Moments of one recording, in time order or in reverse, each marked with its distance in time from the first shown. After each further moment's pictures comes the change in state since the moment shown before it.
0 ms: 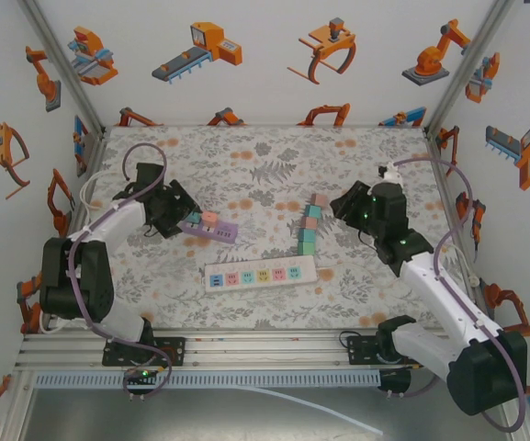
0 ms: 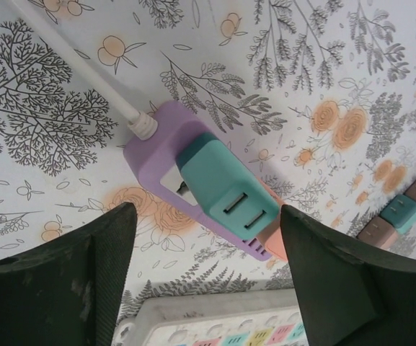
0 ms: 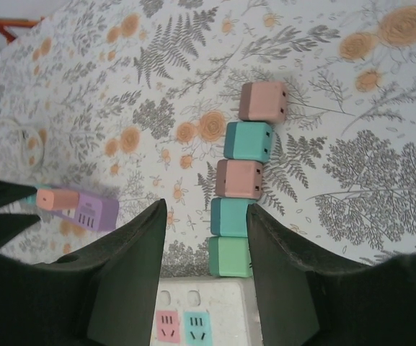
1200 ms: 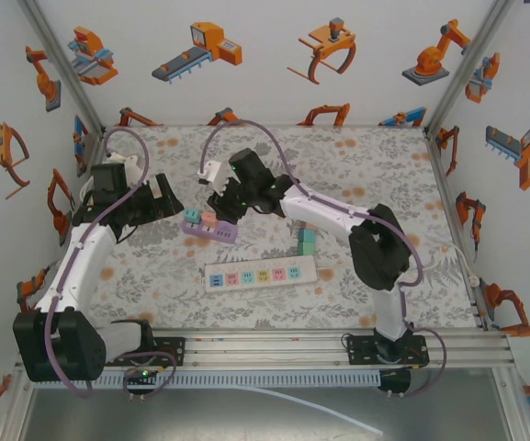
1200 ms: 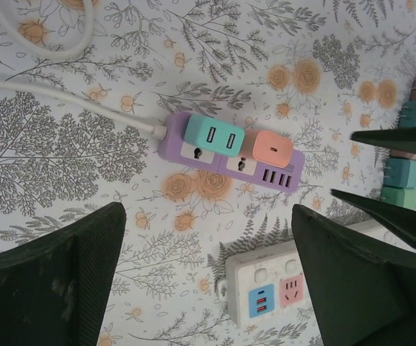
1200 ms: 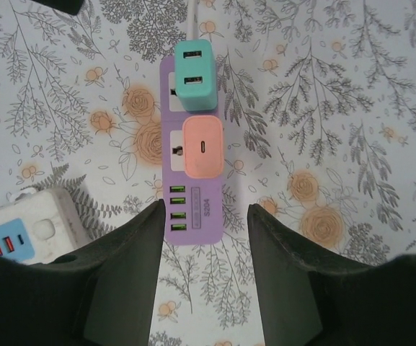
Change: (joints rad) left arm 0.143 -0.348 -0.014 -0.098 0.164 0.559; right arm 0.502 1.009 0.916 -0.153 -0.353 -0.949
